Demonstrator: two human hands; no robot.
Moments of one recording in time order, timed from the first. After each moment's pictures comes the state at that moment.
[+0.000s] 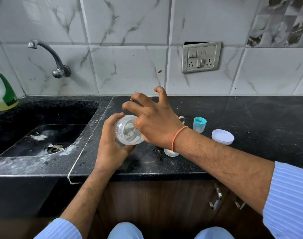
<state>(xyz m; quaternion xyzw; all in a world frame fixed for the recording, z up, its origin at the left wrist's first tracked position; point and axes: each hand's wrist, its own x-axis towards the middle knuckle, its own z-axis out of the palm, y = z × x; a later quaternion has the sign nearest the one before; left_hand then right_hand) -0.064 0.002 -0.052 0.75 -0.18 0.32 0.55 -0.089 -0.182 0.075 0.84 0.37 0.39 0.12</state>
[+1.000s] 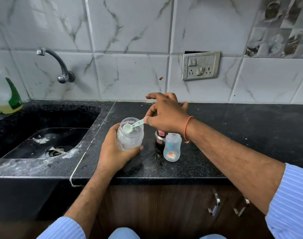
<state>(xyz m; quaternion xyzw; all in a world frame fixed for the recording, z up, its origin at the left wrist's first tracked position) -0.069 0.002 -0.044 0.81 -0.09 0.25 0.52 -0.073 -0.200 0.110 0.96 0.16 0.12 -0.17</state>
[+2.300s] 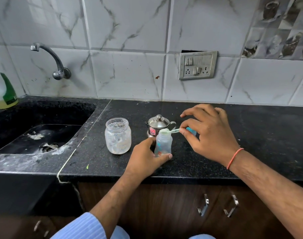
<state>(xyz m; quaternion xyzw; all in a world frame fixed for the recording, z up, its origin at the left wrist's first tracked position) -0.085 -0.111 -0.046 0.88 -0.11 0.13 0.44 -0.120 -0.337 0.061 0.88 0.25 0.40 -0.01</state>
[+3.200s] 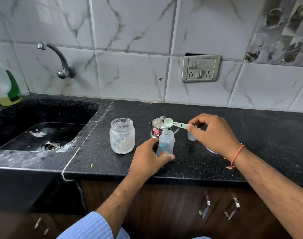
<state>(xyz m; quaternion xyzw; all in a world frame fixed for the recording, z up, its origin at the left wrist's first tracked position) -0.090 -0.112 -0.043 0.87 -0.08 0.10 0.47 -0.103 -0.335 0.064 0.91 0.12 0.24 -0.32</state>
